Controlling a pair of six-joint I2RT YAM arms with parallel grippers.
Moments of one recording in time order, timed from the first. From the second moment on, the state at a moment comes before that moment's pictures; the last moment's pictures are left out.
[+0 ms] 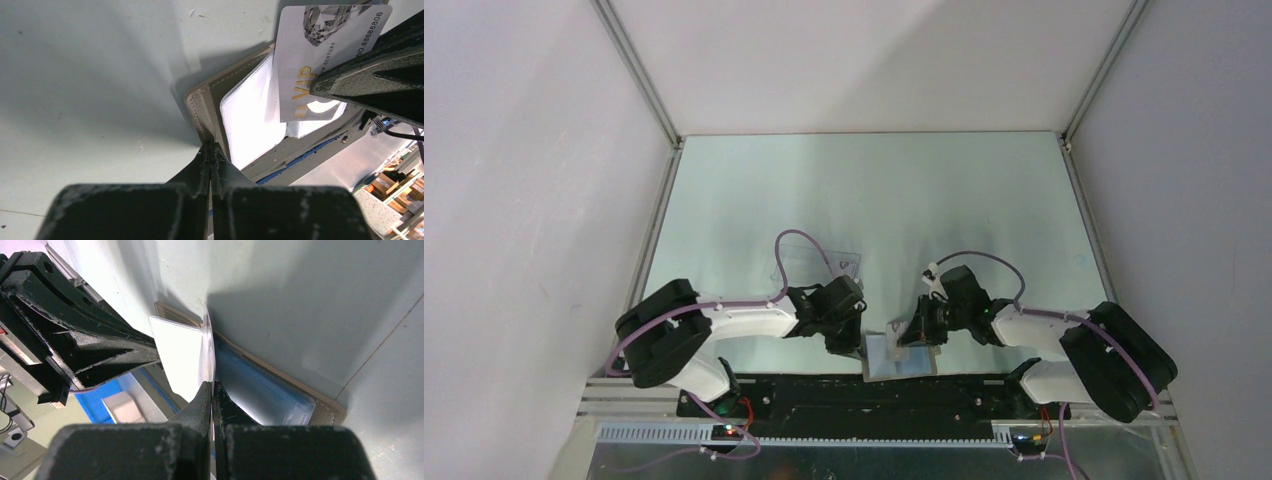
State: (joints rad) left arm -1.02 1.49 0.65 -0.25 0.22 -0.99; right arm 0.64 1.30 0.32 0.12 -0.57 0.83
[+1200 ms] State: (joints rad) left arm -1.02 1.50 0.66 -0.26 0.22 -0.99; right arm 0.67 1.26 0.31 0.00 -0.63 0.88
